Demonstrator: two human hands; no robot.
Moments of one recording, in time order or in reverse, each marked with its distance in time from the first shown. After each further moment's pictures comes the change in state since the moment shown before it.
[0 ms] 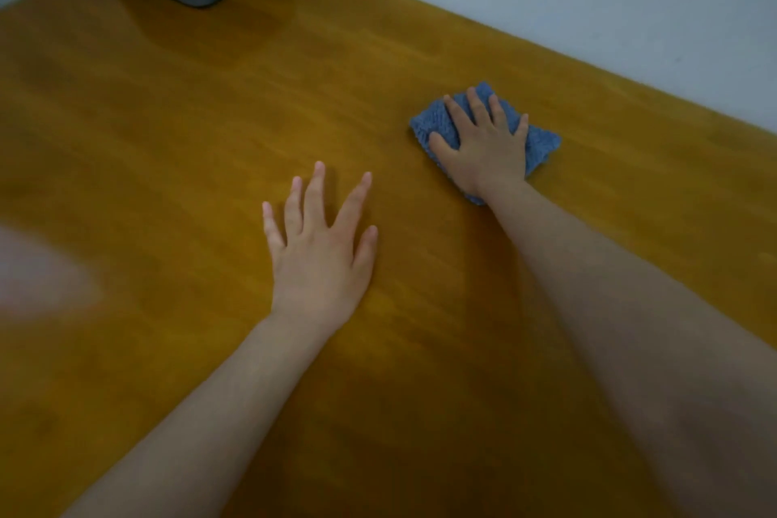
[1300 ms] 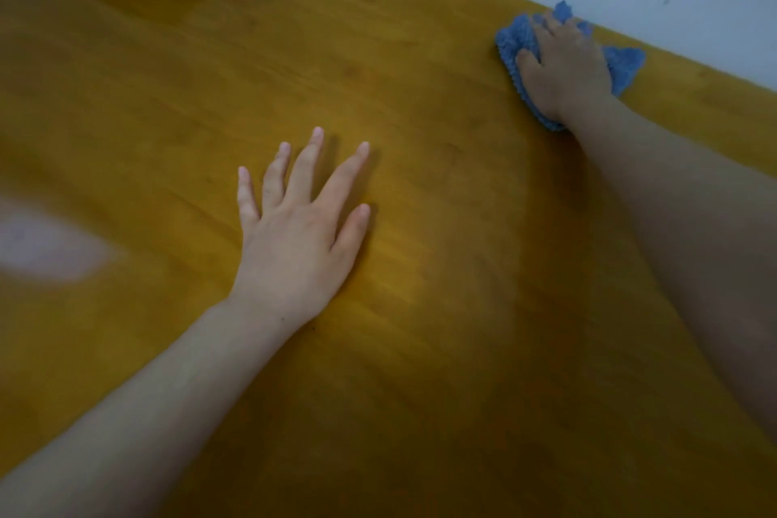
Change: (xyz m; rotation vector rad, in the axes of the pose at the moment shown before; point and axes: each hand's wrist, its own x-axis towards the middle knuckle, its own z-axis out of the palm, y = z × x) left_hand -0.010 0.081 0.023 0.029 -0.053 0.062; right_hand 0.053 0.163 -0.025 0.041 0.060 -0.013
